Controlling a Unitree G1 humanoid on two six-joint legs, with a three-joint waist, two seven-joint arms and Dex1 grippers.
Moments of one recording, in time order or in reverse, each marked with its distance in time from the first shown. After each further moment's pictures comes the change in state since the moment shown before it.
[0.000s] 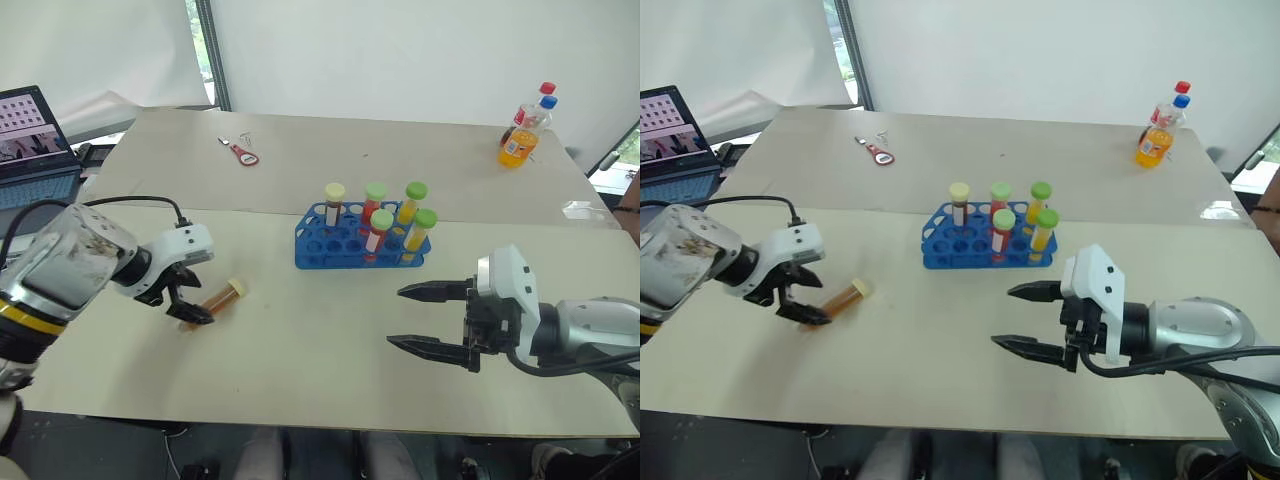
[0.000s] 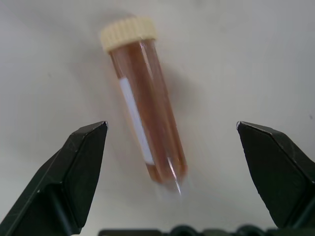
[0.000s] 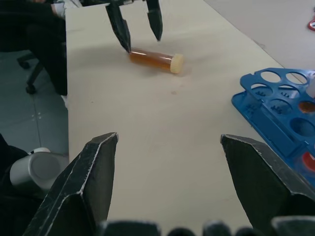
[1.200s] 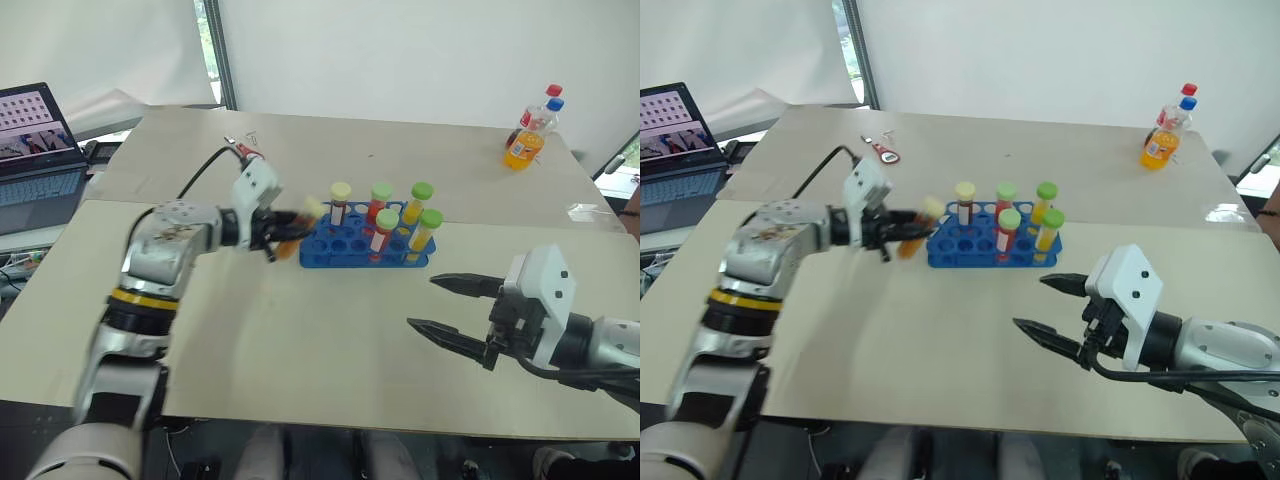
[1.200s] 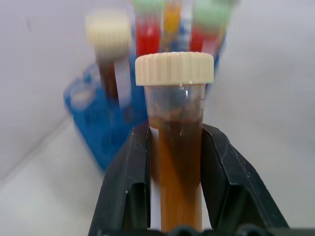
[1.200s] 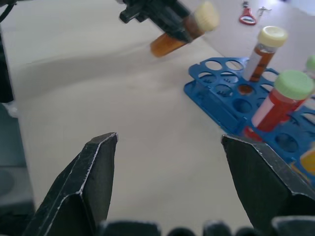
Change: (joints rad) left arm -0.060 -0.710 0.403 0.245 -0.110 -0.411 0.373; right arm 0.170 -0.038 -0.188 -0.099 0.045 0.004 -0.272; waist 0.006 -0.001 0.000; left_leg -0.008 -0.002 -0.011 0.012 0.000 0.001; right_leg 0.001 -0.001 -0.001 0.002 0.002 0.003
